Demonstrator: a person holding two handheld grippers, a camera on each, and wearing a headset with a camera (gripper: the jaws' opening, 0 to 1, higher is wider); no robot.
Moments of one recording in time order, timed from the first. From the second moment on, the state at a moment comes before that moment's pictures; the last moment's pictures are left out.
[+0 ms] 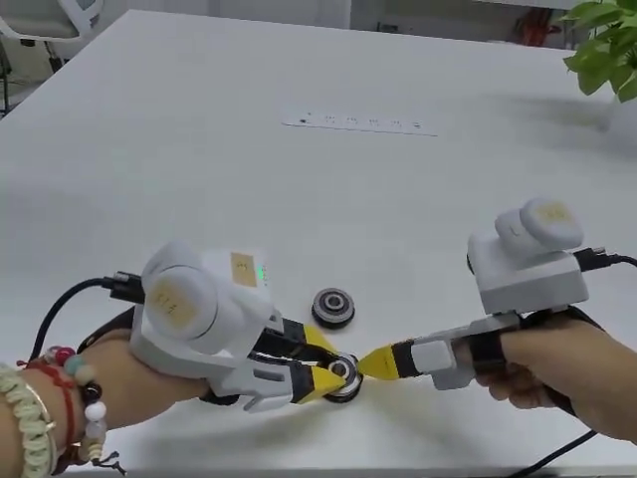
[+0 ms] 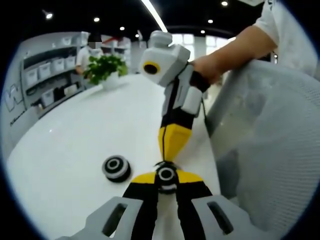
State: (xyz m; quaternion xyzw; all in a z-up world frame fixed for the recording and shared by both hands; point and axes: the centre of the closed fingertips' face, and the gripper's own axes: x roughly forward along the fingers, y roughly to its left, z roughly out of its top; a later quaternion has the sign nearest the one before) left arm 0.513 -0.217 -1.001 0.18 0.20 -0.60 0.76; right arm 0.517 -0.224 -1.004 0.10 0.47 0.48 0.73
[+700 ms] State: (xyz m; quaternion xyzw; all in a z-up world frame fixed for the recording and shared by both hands) left arm 0.513 -0.216 -1.001 0.17 0.19 -0.60 0.76; right arm 0.516 -0.218 -1.000 0.10 0.47 0.49 0.73
